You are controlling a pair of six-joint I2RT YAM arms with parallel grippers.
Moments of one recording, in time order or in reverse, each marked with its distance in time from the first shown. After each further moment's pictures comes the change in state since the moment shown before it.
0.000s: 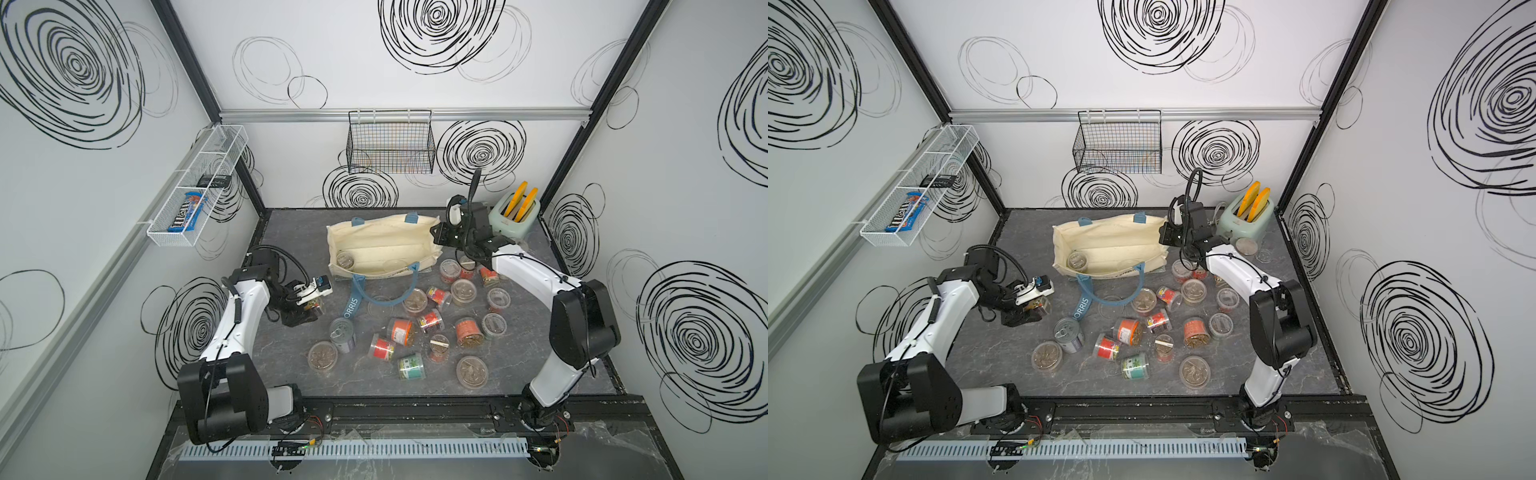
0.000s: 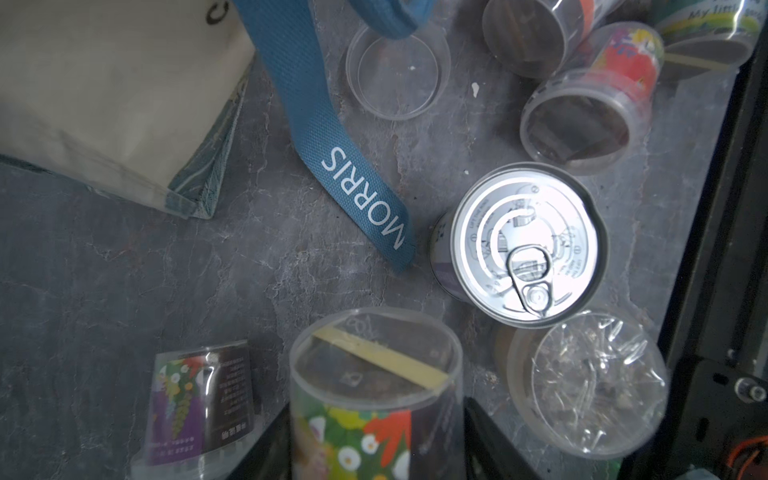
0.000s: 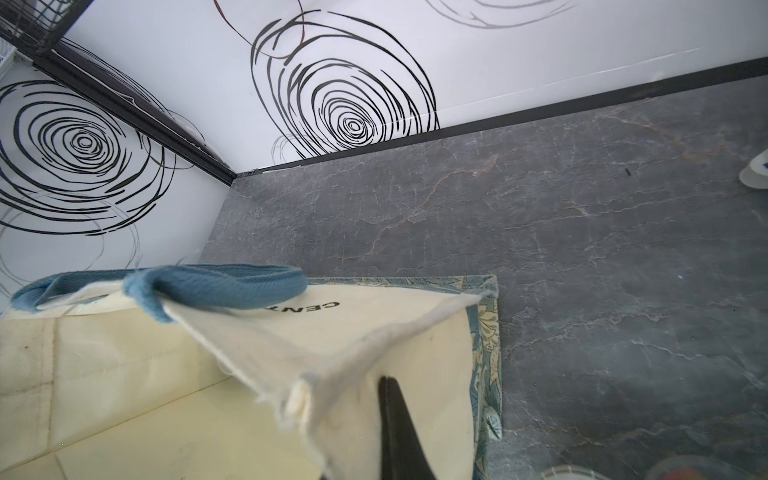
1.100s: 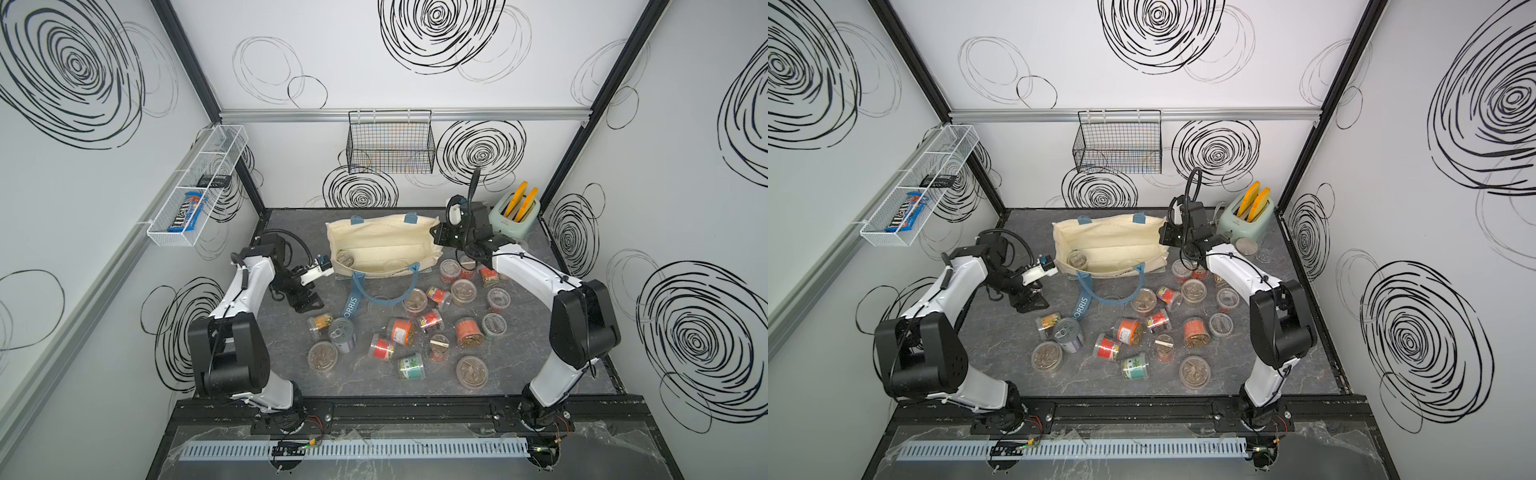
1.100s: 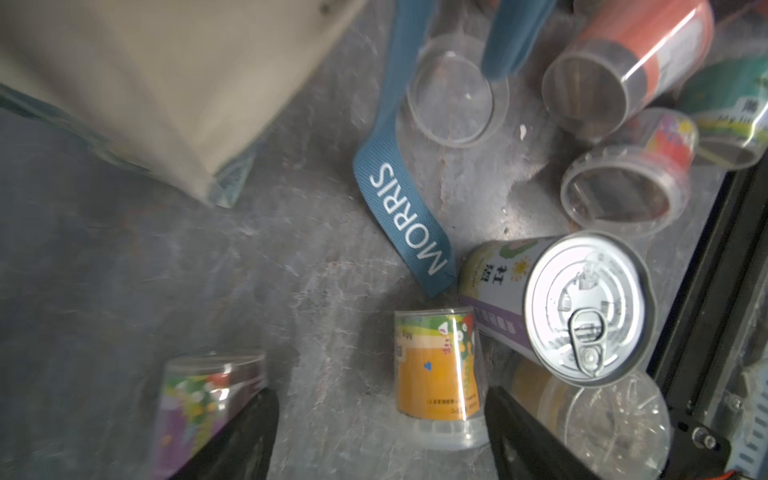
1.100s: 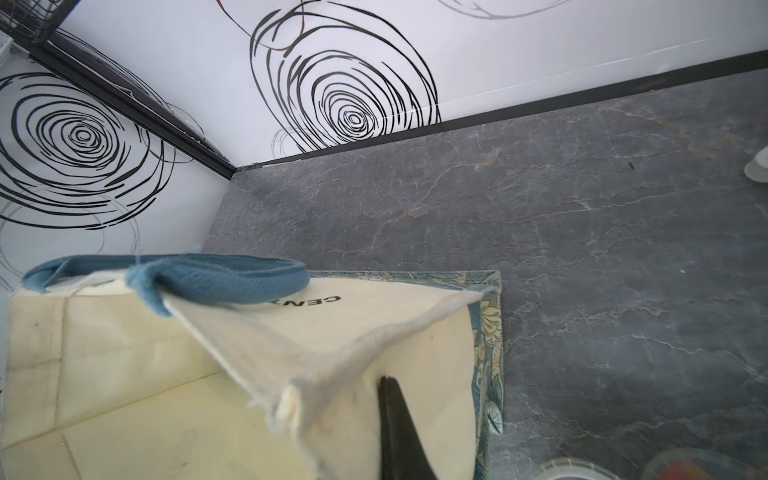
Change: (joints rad) left arm -0.014 0.224 0.298 -0.084 0.057 -0.235; right arm -0.001 0.000 0.011 -0.026 -0.006 -0.008
